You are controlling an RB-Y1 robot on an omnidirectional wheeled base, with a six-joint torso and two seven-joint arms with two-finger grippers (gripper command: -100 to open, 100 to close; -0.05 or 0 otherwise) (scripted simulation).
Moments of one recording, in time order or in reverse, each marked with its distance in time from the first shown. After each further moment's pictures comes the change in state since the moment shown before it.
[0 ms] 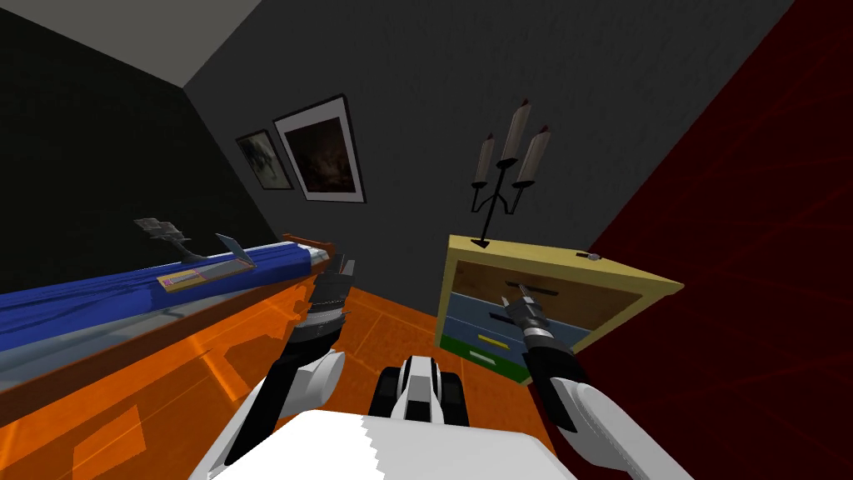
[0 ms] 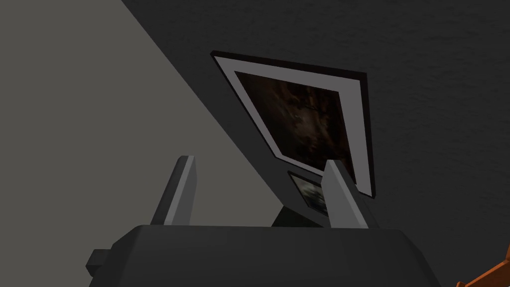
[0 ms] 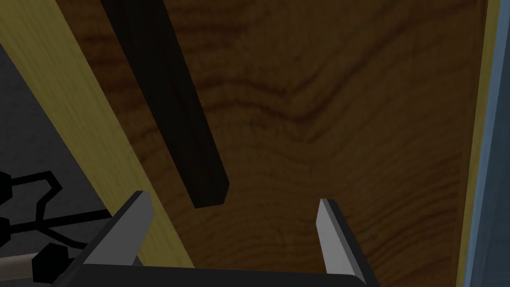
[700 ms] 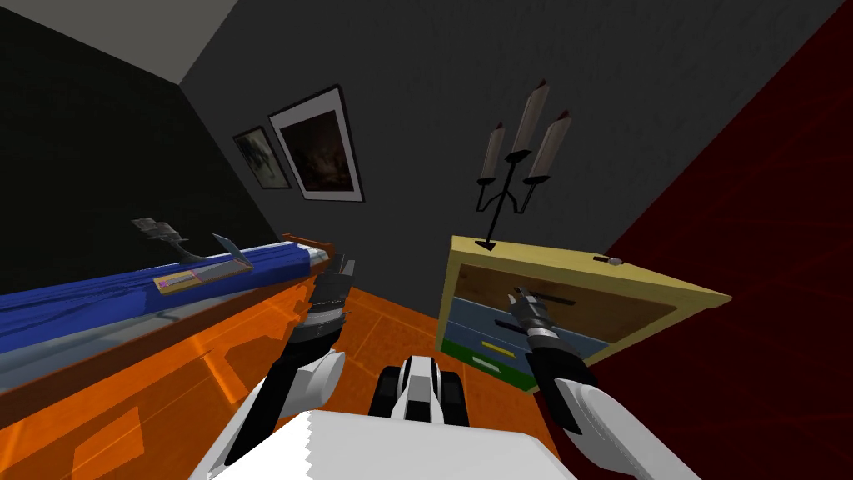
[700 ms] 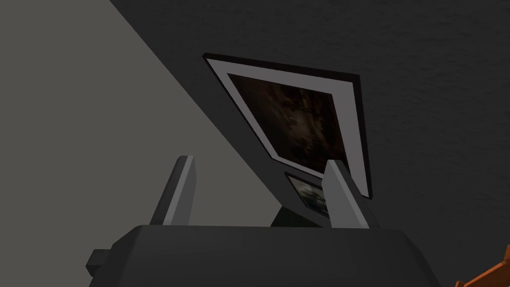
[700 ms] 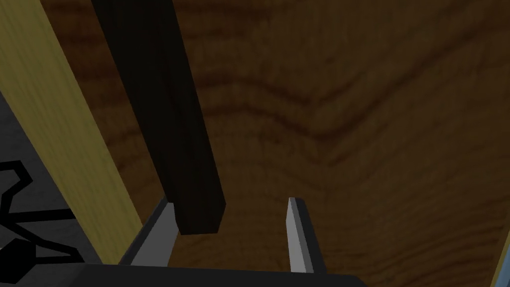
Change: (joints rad) left arm 0.000 0.000 0.000 0.000 0.000 0.000 0.000; right arm 0.012 -0.036 -0.008 -0.014 0.024 0.034 0.043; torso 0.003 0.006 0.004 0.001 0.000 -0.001
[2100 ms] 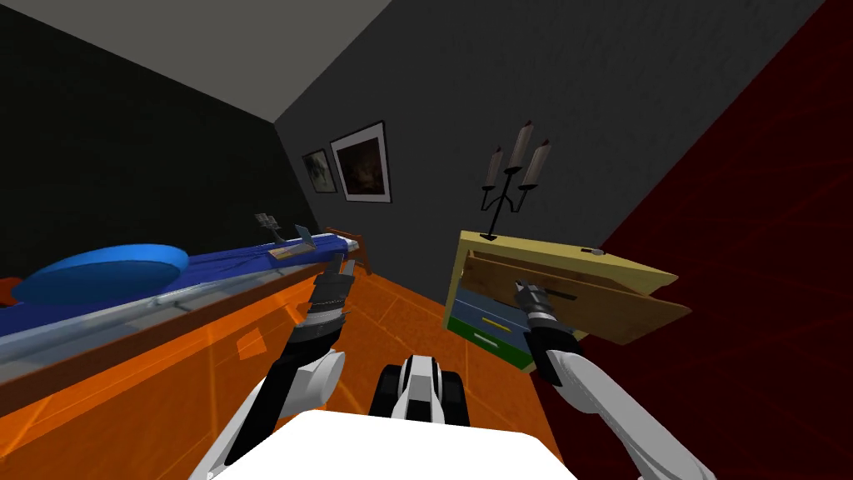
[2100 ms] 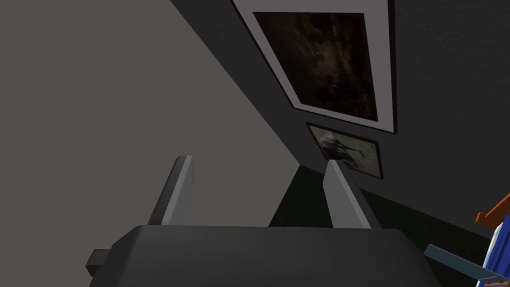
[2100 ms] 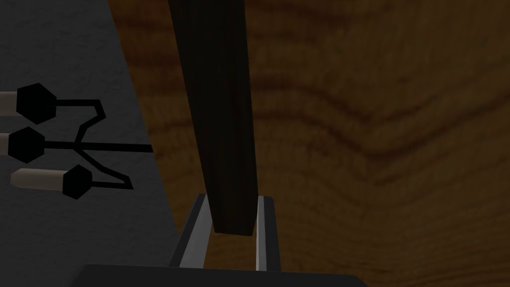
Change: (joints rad) left arm 0.000 0.000 0.000 0.000 0.000 0.000 0.000; right arm -0.163 0.001 -0.087 0.192 0.087 -0.059 -0.025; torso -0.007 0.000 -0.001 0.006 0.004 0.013
